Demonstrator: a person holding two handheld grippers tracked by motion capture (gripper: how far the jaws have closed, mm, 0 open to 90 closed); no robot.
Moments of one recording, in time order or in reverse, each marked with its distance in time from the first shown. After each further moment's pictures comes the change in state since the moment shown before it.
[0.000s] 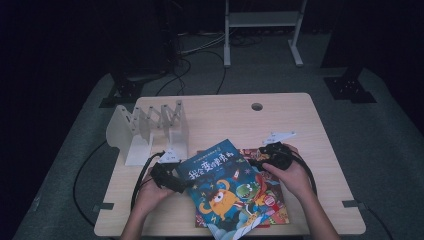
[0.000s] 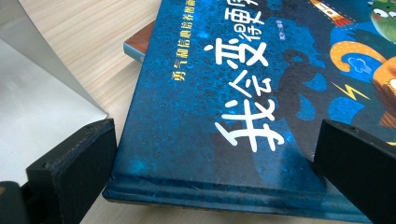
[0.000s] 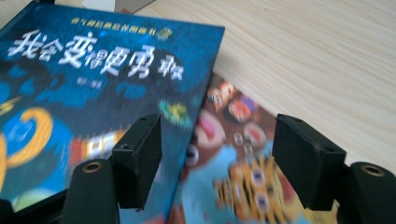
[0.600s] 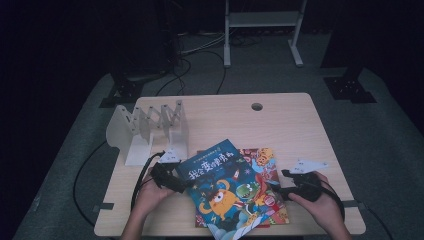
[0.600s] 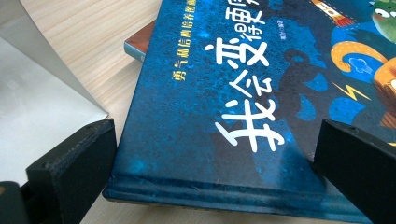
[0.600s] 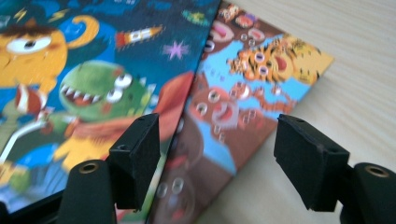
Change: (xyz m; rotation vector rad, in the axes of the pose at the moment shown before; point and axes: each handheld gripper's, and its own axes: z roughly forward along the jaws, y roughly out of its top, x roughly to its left) left arm 0.000 0.000 0.000 -0.001 0.002 -0.006; right arm 0.020 -0.077 -0.066 -0.015 -0.033 -0.015
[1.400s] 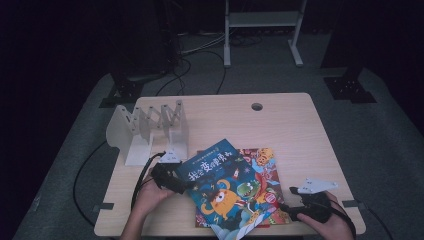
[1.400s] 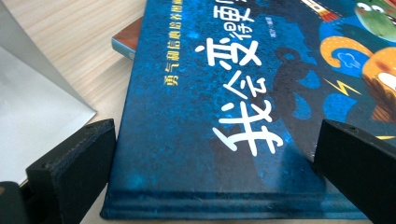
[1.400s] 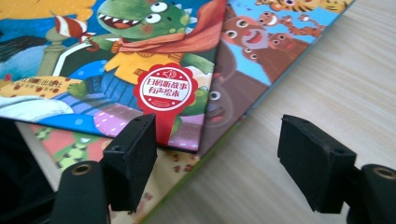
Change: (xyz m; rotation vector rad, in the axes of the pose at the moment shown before) left arm -0.001 0.000 0.001 0.013 -0.038 0.001; right arm 0.016 -0.040 -0.016 0.043 0.006 0.015
